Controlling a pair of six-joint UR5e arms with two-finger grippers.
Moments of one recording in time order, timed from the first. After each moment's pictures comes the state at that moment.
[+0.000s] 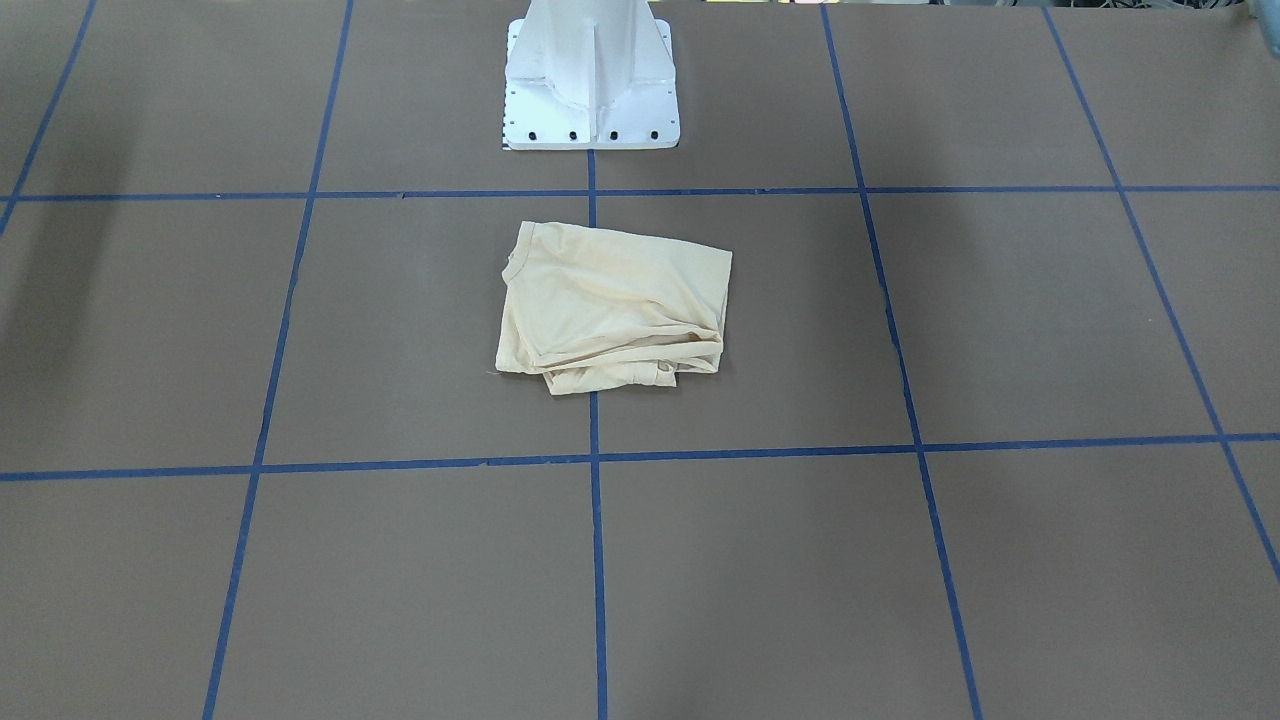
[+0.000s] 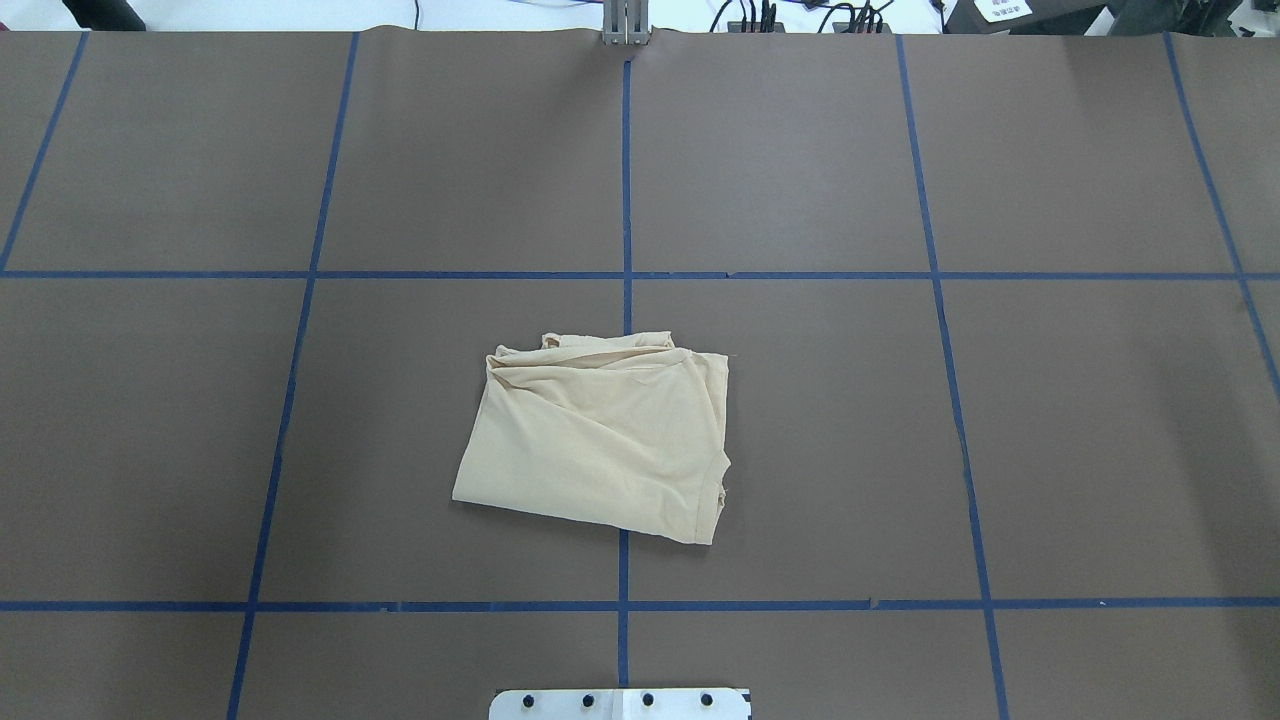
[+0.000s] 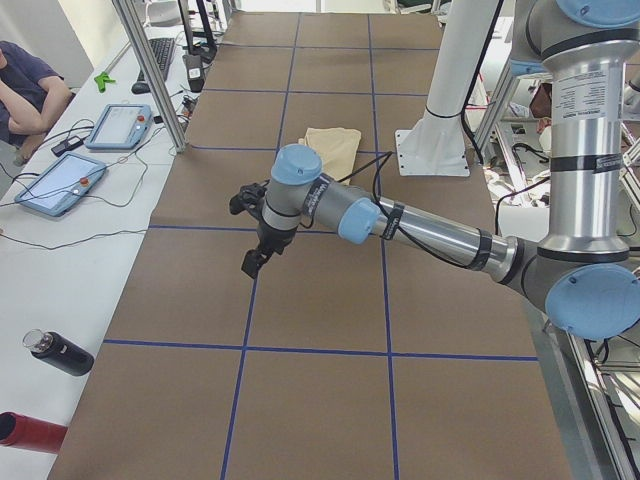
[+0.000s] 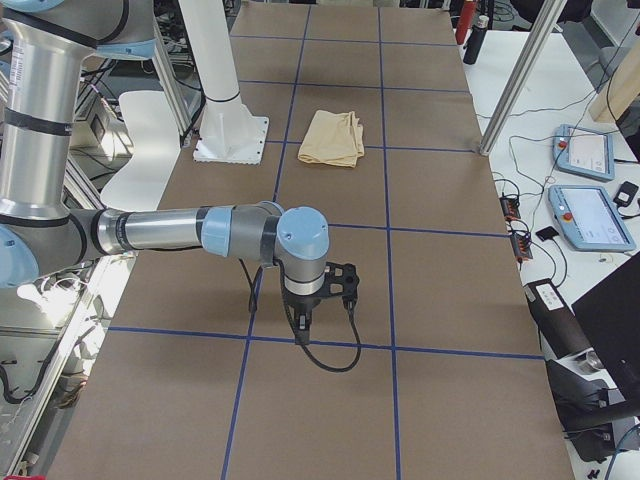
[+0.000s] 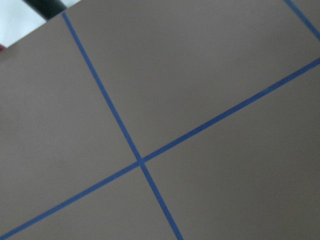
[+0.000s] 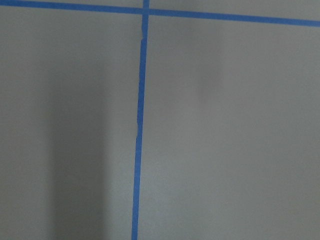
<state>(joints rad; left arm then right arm) -1.50 -1.43 -1.87 -1.78 -2.24 0.16 1.67 -1.85 1.95 -1.79 2.28 -0.19</state>
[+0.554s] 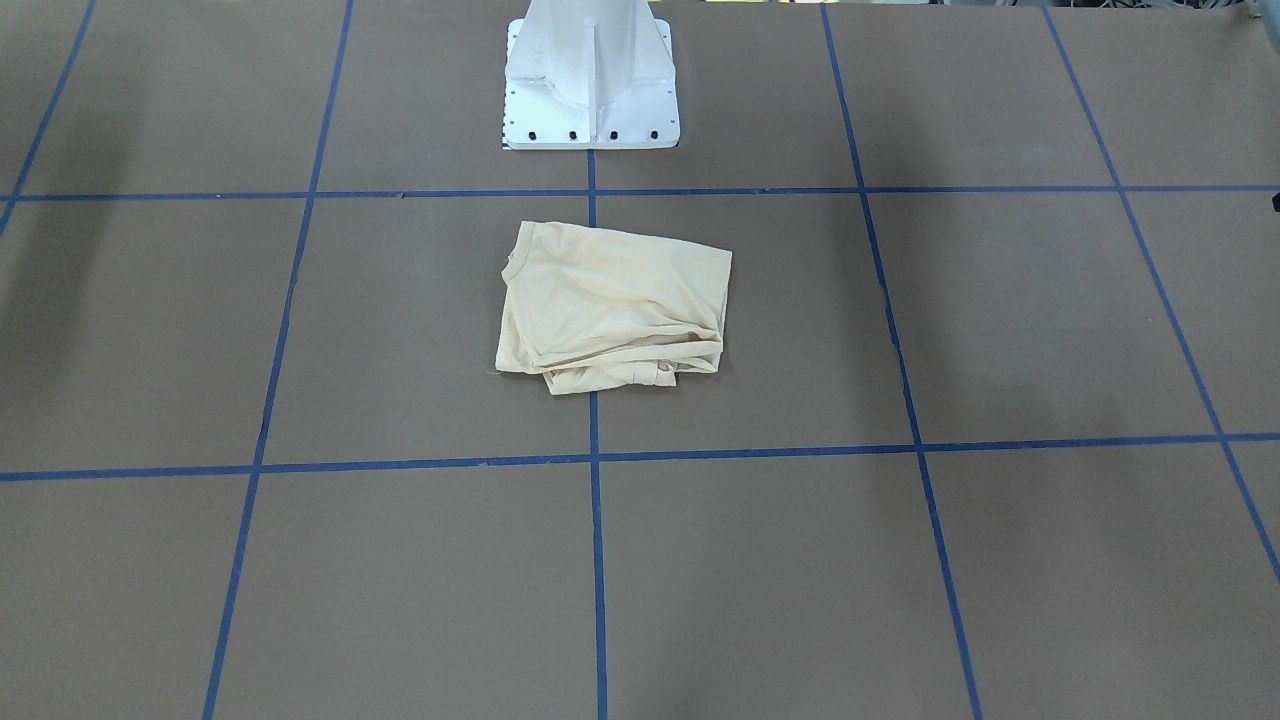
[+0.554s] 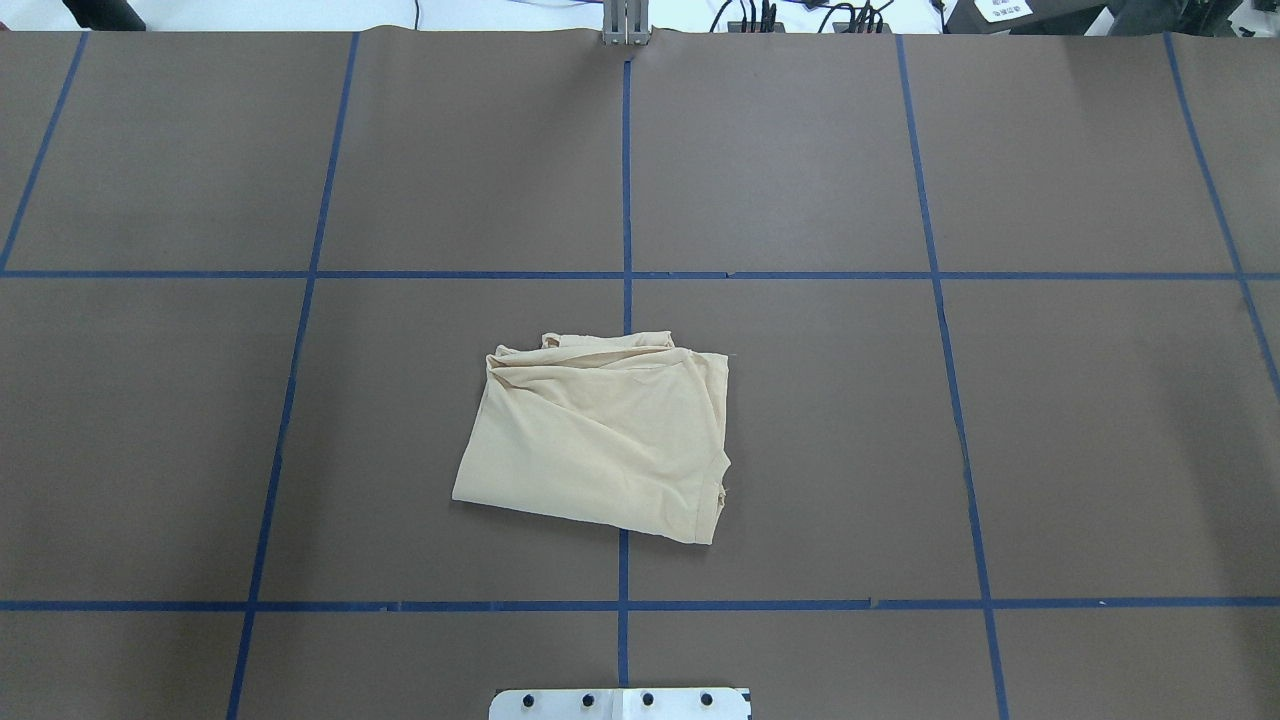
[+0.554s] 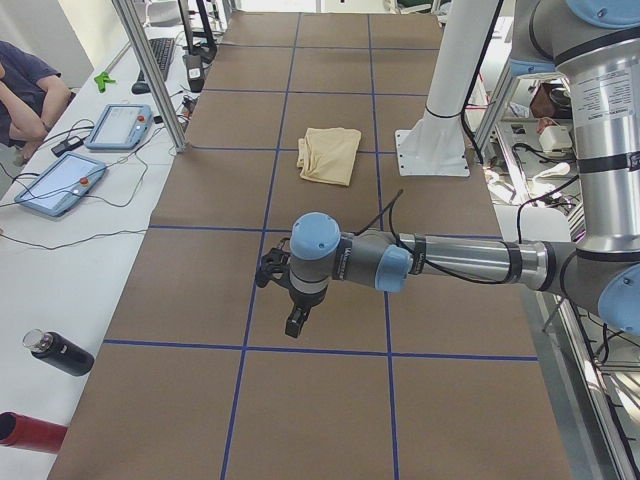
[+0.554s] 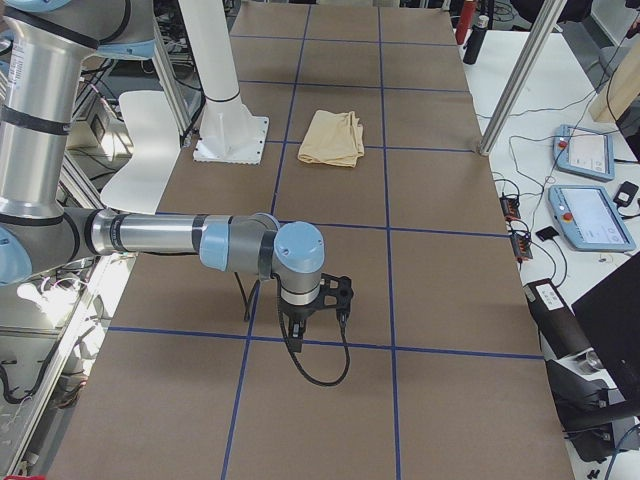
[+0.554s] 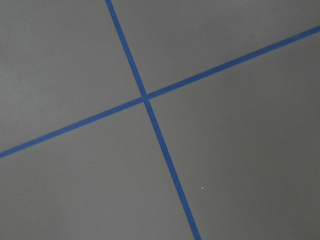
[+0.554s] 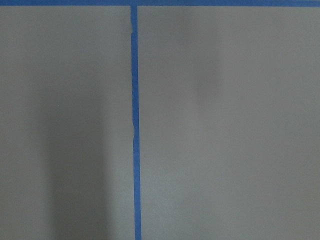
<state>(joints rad) -1.52 -1.34 -1.85 -1.70 -2.37 0.16 1.60 -1.86 1.90 -1.69 2.29 -0.04</state>
